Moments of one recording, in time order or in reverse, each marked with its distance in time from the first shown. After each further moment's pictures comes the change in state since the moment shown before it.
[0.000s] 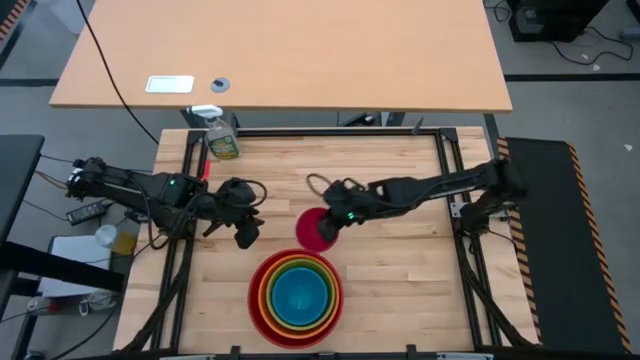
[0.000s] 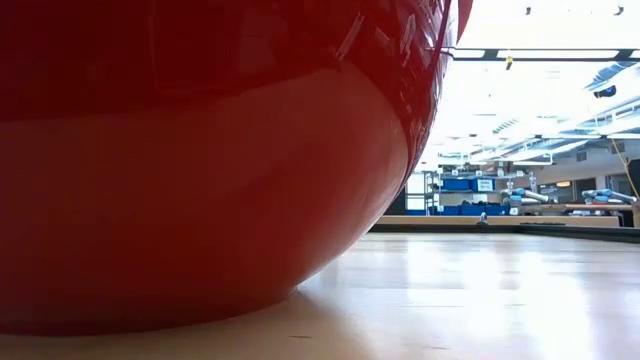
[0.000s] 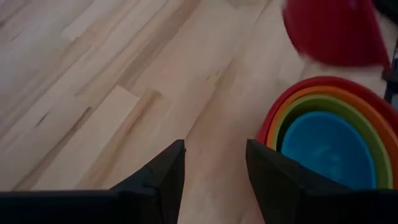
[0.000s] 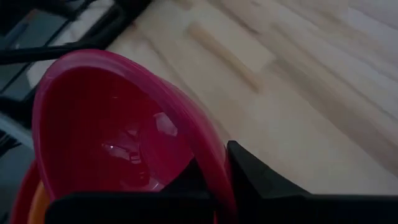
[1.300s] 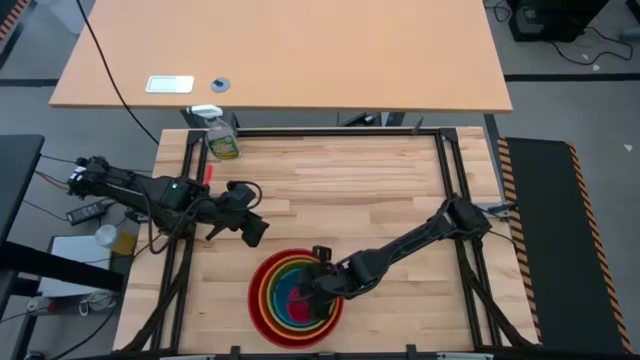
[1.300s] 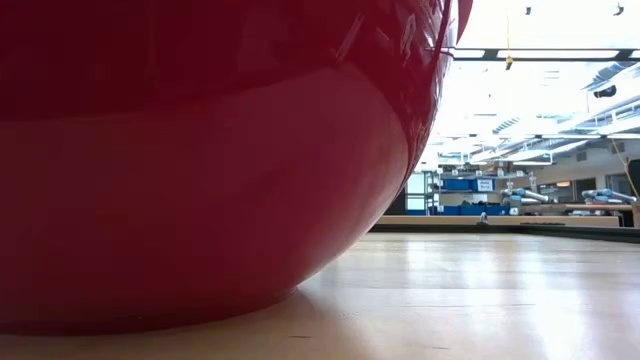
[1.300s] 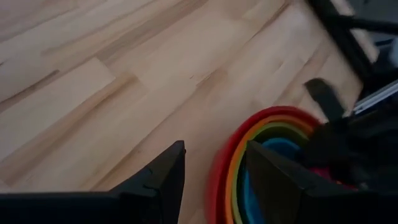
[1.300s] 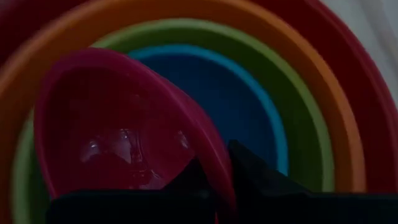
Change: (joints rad) left arm -0.043 0.022 0.000 0.055 -0.005 -0.330; right arm 0.310 0.454 0.320 0.018 0.117 -0.423
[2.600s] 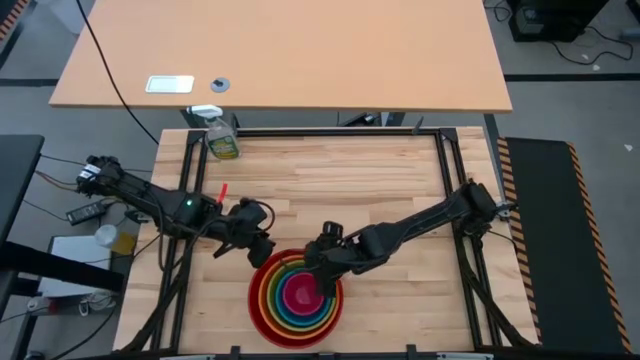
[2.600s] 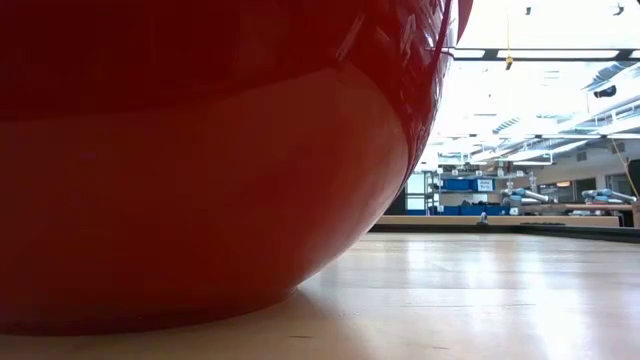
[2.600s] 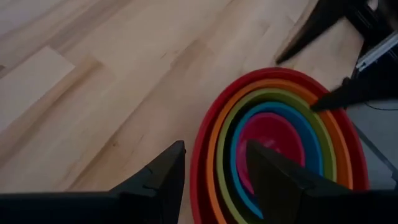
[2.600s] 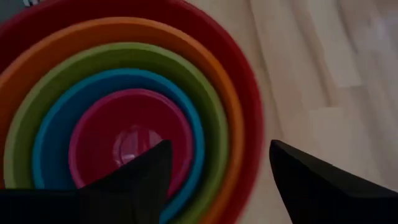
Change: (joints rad) left arm -0.100 0.113 0.001 0.085 0.008 0.056; right arm -0.069 -0.153 0.000 -0.190 -0.013 0.008
